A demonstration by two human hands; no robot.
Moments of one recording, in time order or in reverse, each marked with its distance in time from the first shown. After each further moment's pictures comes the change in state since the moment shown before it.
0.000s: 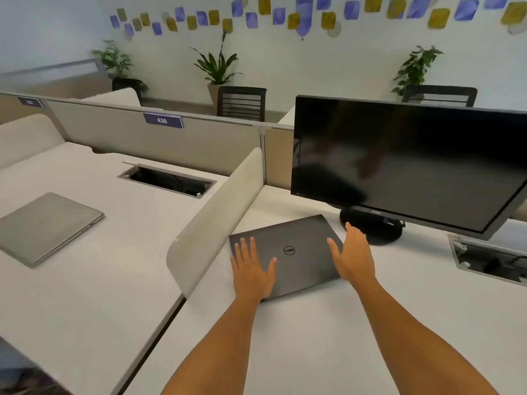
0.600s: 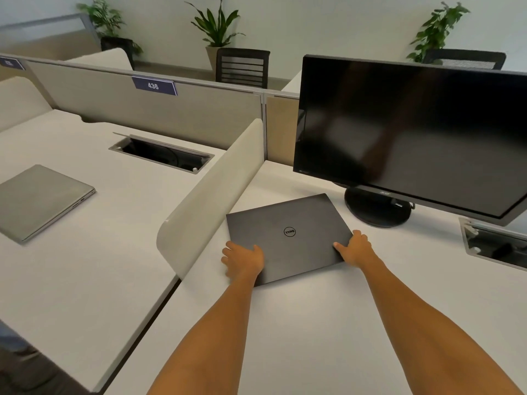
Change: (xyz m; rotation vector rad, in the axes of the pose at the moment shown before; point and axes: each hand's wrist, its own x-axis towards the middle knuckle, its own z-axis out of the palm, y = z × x) left_hand 0.029 -0.005 0.021 -0.316 -0.082 -0.677; right_hand 0.027 0.032 0.024 -0.113 -0.422 0.323
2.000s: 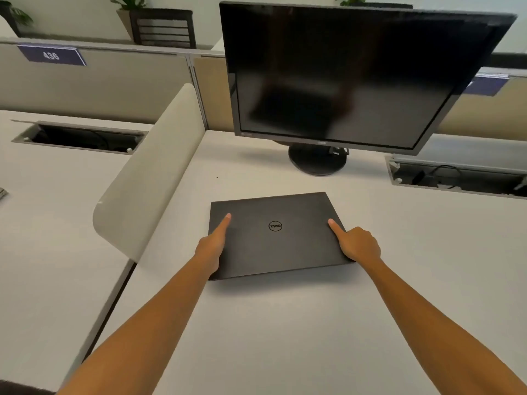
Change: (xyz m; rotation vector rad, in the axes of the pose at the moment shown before) left_hand -0.049 -0.026 -0.011 -0.308 -0.456 -0.216; right_hand -0.113 0.122 -0.008 0.061 0.172 0.230
